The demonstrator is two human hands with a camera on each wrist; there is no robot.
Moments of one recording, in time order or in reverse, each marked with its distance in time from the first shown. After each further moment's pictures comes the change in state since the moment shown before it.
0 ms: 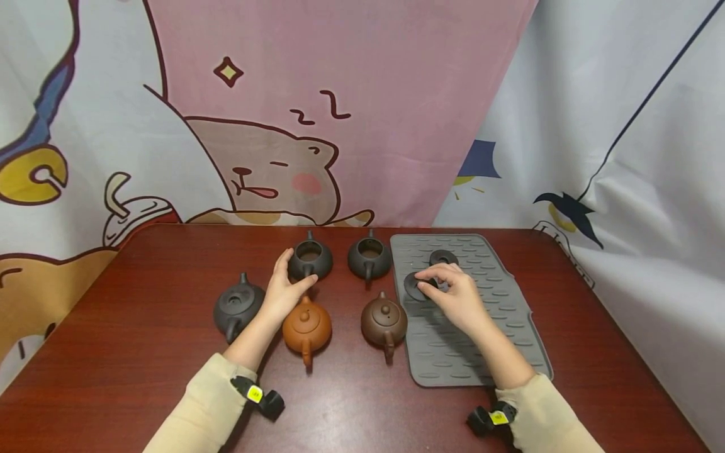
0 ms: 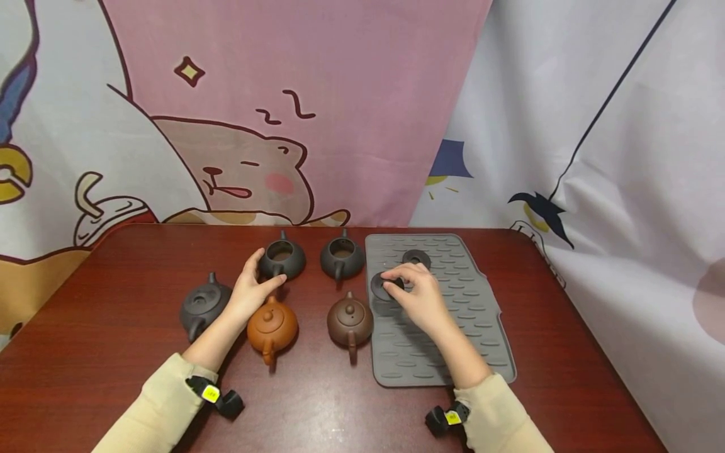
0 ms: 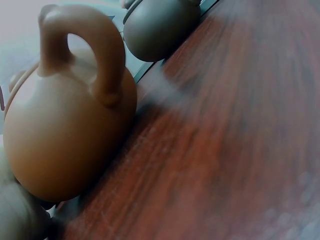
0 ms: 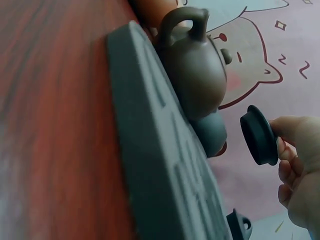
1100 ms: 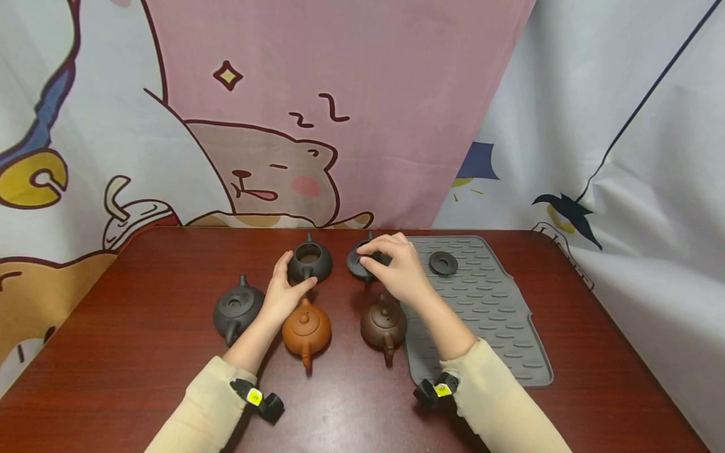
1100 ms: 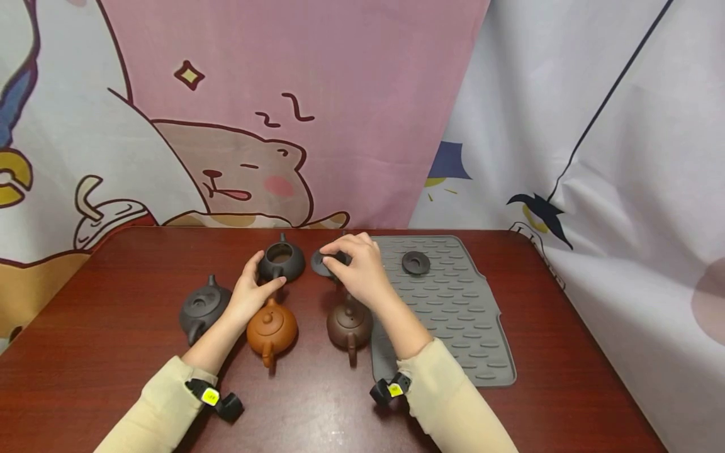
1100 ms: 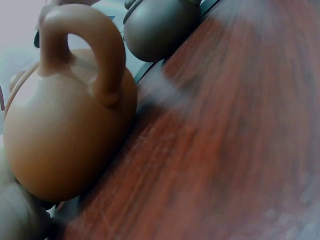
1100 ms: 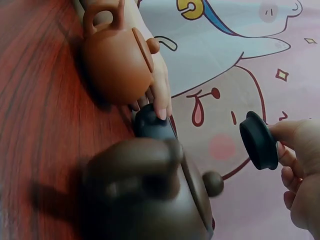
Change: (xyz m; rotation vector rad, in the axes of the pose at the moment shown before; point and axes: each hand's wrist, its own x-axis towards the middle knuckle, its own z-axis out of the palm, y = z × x) left_hand -0.001 0.000 0.000 -0.016 -0.007 -0.010; right_hand 0.061 -0.072 0.049 0.099 0.013 -0.207
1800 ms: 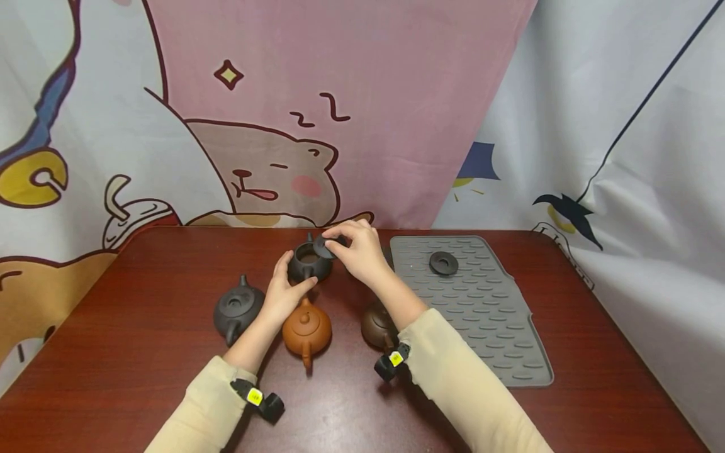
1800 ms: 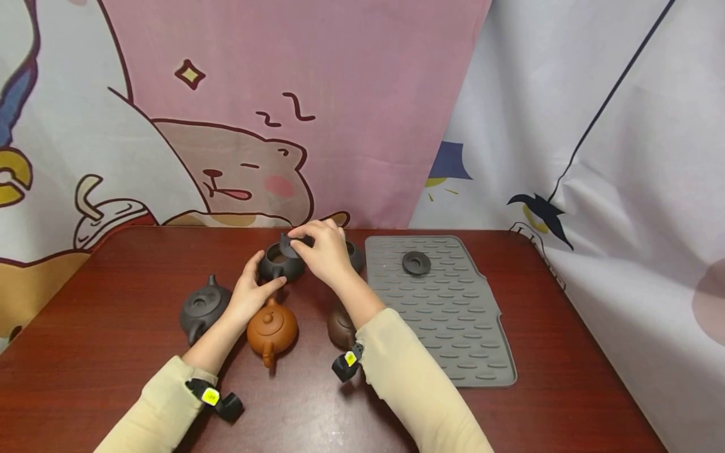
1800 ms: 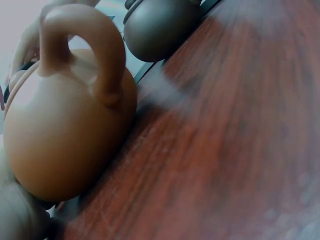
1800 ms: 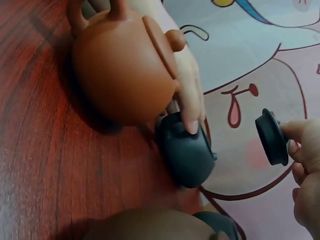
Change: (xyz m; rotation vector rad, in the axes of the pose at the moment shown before) left_hand 0.001 -0.002 -0.001 0.010 0.000 -0.005; right_hand 0.046 -0.002 0.055 -0.094 -0.043 0.082
